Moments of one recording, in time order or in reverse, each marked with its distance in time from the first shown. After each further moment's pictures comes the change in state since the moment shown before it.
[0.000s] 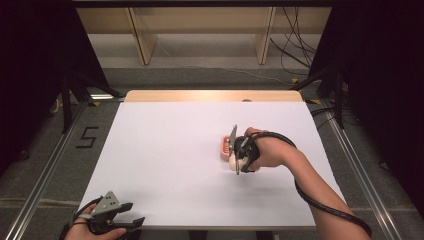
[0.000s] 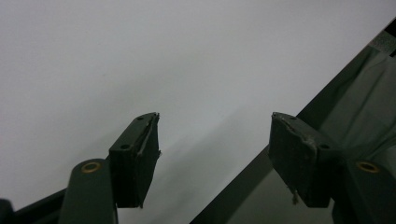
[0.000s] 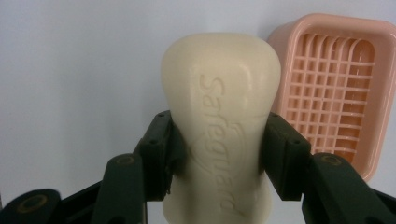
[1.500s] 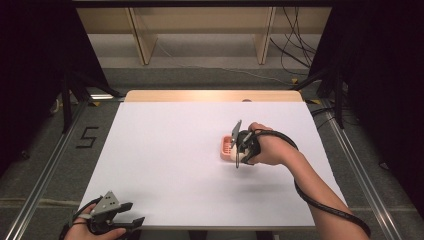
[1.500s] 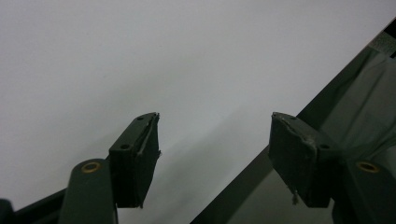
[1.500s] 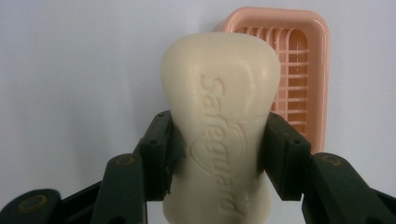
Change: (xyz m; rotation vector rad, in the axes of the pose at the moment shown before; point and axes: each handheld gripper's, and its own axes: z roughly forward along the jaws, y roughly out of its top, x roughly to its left) left arm 0.003 0.001 -0.001 0.006 0.023 0.042; right arm -0.011 -0.007 0.000 -0.035 -0.130 0.114
